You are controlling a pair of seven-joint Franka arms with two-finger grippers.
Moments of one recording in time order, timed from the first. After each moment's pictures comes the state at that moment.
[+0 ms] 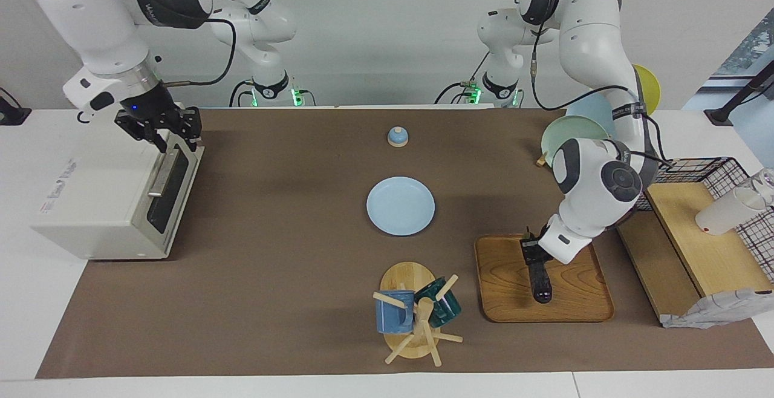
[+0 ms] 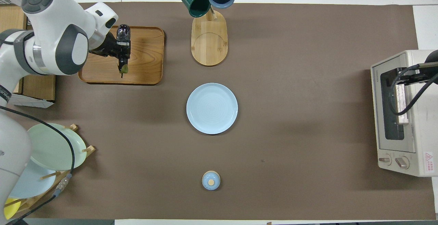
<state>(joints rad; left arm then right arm) -0.06 0.51 -0.16 -1.45 -0.04 1.96 -0.21 0.03 0.00 -0.11 -1.72 -0.01 1.72 -0.10</state>
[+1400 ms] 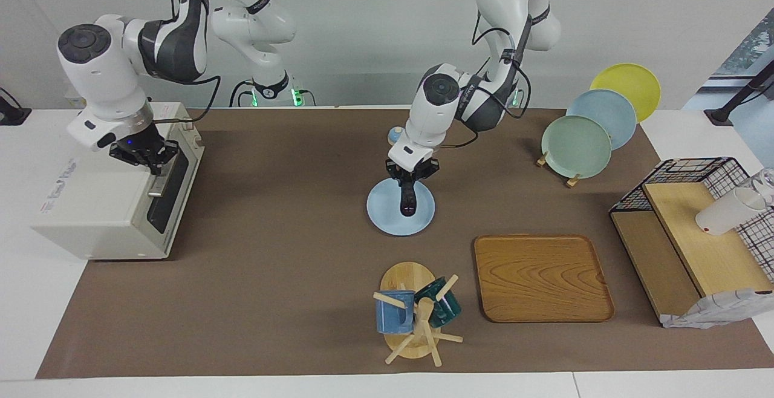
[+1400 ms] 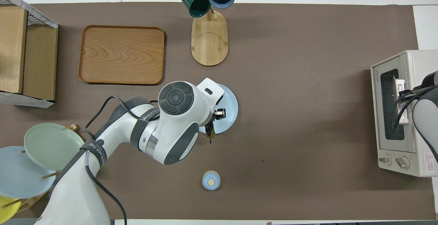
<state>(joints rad) -0.54 0.26 -0.17 -1.95 -0.13 2.24 -0.63 -0.05 -0.02 -0.12 -1.96 -0.20 1.92 -0.27</state>
